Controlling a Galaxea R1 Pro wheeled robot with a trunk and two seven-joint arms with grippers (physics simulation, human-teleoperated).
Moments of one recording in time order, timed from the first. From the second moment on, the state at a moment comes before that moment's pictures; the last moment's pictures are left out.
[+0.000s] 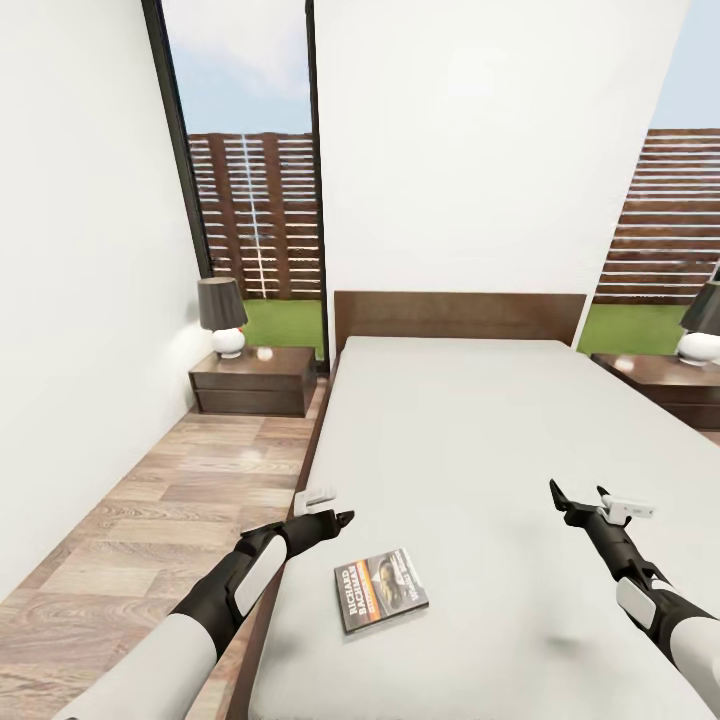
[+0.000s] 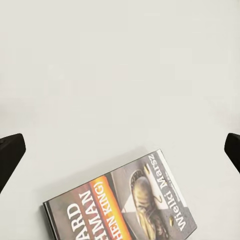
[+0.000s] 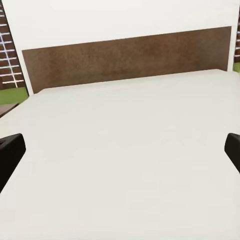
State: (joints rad) left arm -0.66 -0.06 -0.33 -0.71 0.62 0.38 -0.08; right arm -0.78 -0.38 0.18 -0.11 -0.69 -0.70 0.48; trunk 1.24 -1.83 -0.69
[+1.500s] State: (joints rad) left arm -0.66 -0.06 -0.33 -0.71 0.62 0.38 -0.08; right arm -0.78 -0.38 0.18 -0.11 -0.69 -0.70 0.48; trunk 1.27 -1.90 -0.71
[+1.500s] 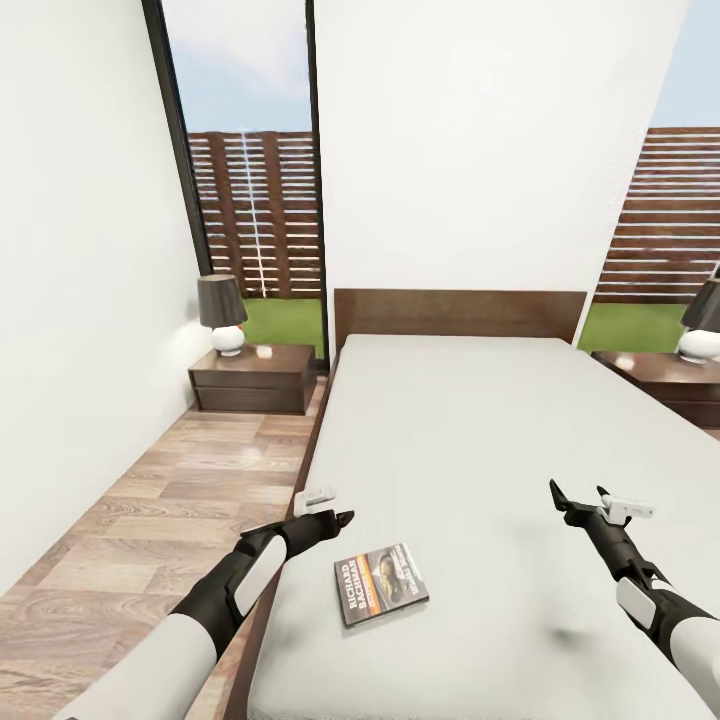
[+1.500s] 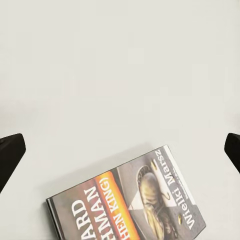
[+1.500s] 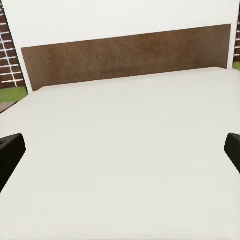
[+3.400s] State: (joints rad) left arm -0.65 0.38 -0.17 -0.05 0.65 -0.21 -0.50; right arm -0.78 -0.38 0.18 -0.27 -0.68 0.00 0.48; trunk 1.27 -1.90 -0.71
